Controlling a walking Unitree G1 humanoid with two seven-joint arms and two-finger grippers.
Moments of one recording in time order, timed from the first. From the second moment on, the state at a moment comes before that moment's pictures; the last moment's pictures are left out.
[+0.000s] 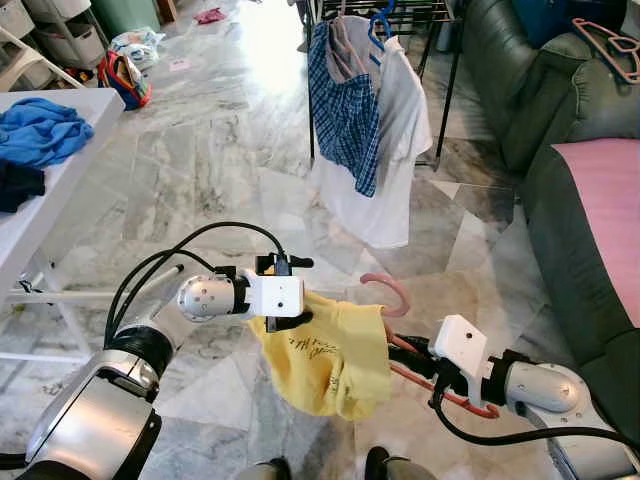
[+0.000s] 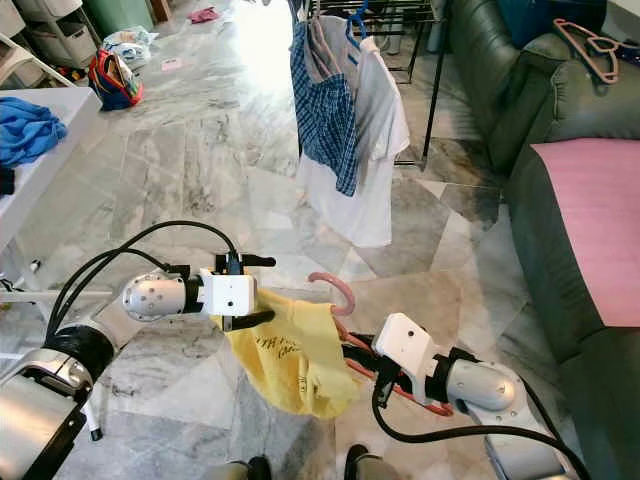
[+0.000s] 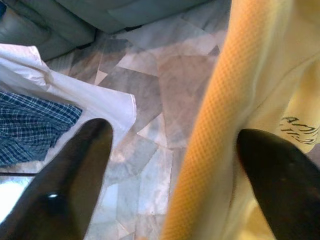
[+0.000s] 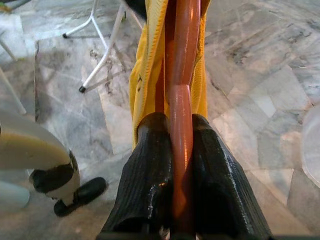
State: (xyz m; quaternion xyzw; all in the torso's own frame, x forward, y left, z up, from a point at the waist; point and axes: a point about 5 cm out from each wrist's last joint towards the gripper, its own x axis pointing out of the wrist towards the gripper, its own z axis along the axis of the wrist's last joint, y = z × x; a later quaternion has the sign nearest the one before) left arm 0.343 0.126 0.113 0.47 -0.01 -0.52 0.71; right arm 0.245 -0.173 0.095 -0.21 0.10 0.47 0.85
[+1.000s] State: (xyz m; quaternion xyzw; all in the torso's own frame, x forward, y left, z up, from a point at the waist) left arm 0.341 0.120 0.100 0.49 0.04 -0.55 0.67; right arm 0.263 -0.178 0.107 -0.34 0.09 0.47 0.81
